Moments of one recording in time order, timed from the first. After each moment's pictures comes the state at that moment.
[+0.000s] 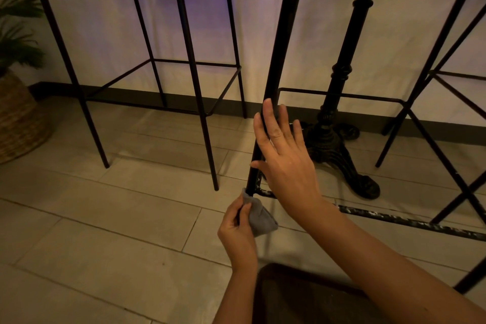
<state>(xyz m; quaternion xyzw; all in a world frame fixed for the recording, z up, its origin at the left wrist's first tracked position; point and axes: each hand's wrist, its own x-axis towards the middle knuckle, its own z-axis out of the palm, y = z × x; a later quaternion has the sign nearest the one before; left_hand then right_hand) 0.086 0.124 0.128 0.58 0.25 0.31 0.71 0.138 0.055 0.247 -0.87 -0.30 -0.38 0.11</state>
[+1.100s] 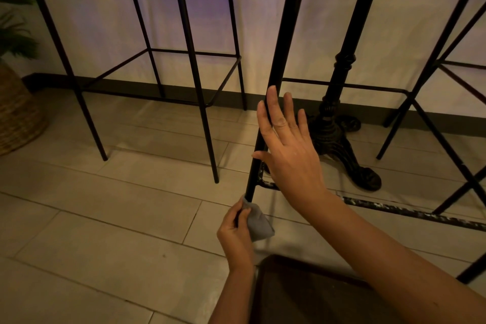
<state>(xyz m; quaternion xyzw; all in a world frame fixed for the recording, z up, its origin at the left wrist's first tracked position) 0.082 0.134 0.097 0.59 0.26 0.28 0.71 0.140 0.057 0.245 -0.87 -0.30 -0.37 0.13</state>
